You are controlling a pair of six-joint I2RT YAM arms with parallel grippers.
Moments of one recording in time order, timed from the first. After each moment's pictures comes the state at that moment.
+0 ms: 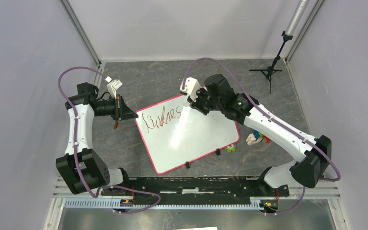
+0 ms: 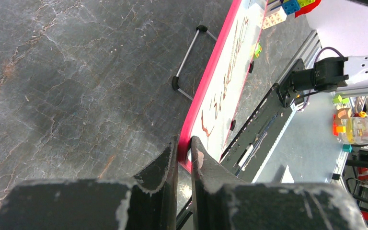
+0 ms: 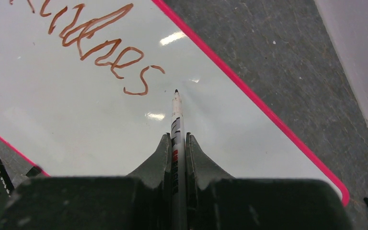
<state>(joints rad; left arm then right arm) 0.31 1.32 1.17 -1.15 1.05 0.55 0.81 1.43 1.36 -0.52 -0.15 -0.39</state>
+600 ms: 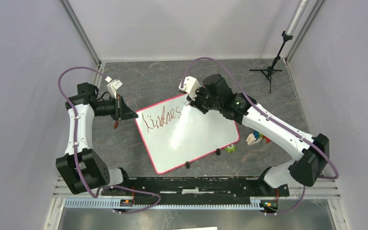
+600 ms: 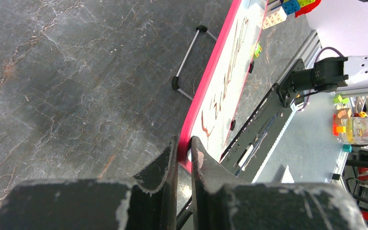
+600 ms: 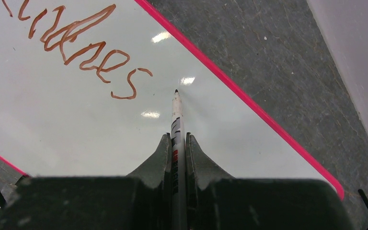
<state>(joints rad) 0.31 1.32 1.17 -1.15 1.05 0.55 0.80 1.43 1.36 -0.49 -0.09 -0.38</state>
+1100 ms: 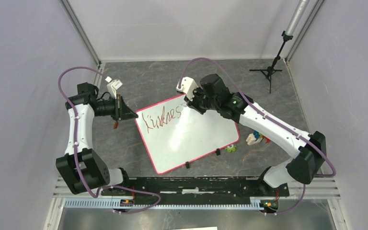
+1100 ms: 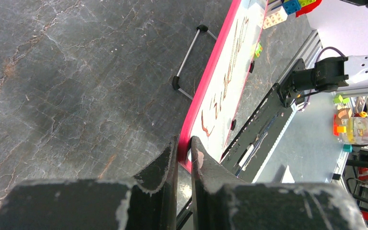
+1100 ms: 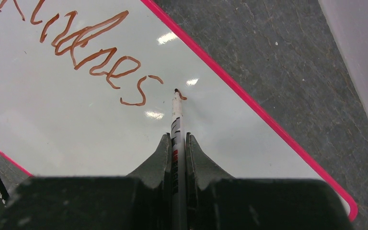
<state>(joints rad) 0.31 1.32 1.17 -1.15 1.05 0.55 0.80 1.47 1.37 -0.48 -0.12 -0.38</state>
